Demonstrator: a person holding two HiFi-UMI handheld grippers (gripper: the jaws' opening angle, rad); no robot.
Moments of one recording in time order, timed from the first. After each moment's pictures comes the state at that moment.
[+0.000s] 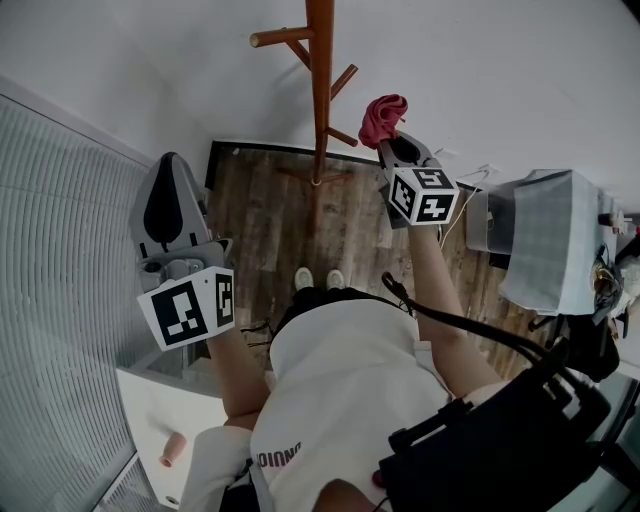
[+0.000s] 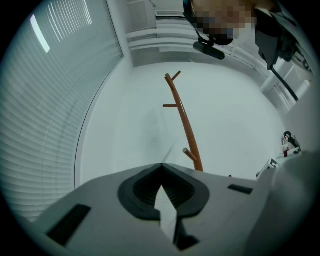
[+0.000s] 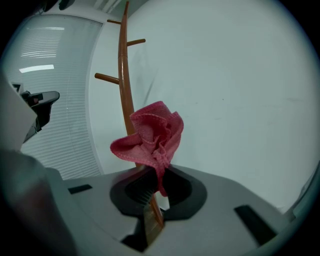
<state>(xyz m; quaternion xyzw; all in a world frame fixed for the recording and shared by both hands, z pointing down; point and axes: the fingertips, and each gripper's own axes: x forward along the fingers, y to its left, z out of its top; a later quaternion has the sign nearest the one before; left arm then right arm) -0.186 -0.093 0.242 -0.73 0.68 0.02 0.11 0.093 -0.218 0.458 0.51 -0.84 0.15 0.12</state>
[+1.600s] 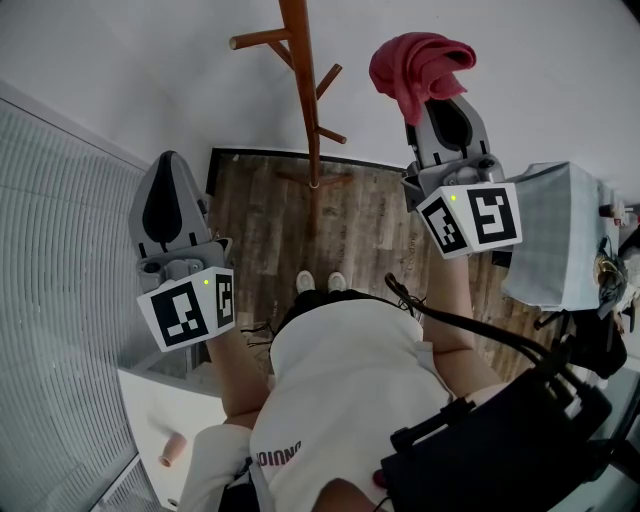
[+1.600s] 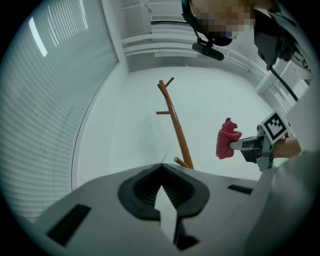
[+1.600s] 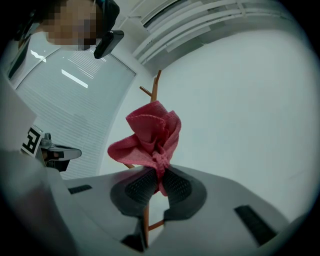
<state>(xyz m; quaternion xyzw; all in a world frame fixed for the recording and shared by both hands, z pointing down) -0.163 -0.080 0.228 -0.73 0.67 0.03 0.14 0.095 -0.156 0.219 0.49 -0.86 -0.08 -0.08</state>
